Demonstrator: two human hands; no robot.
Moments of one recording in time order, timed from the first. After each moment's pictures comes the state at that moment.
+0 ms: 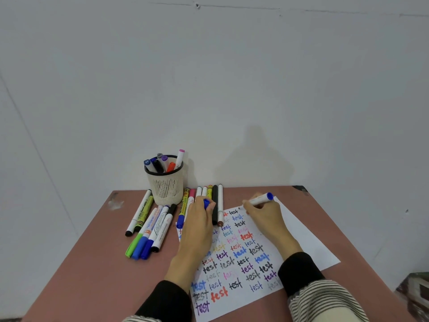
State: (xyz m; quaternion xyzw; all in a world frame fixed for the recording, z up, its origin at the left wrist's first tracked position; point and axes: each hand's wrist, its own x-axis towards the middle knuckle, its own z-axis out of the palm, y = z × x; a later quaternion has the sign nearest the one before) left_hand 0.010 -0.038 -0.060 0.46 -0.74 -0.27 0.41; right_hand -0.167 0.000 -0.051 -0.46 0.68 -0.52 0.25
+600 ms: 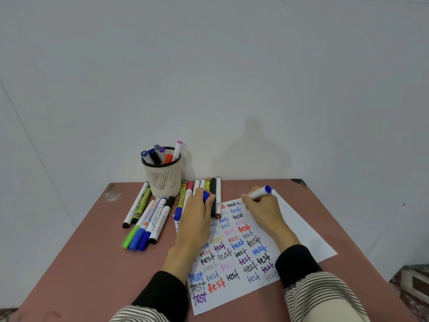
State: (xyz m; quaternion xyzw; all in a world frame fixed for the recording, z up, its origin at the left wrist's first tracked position) left_hand 0.011 -0.039 -0.061 0.45 -0.75 -0.26 0.41; right_hand -0.167 0.001 -0.053 -0.46 0.68 -0.52 0.25
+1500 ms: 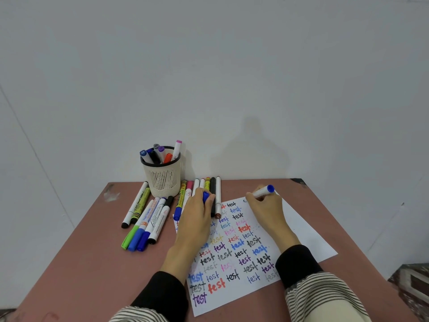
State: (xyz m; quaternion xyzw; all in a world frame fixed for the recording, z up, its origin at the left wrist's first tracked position) left_hand 0.011 -0.041 -0.061 0.45 -0.75 -0.26 0.40; right_hand -0.168 0.000 -0.053 -0.44 0.71 -0.53 0.19
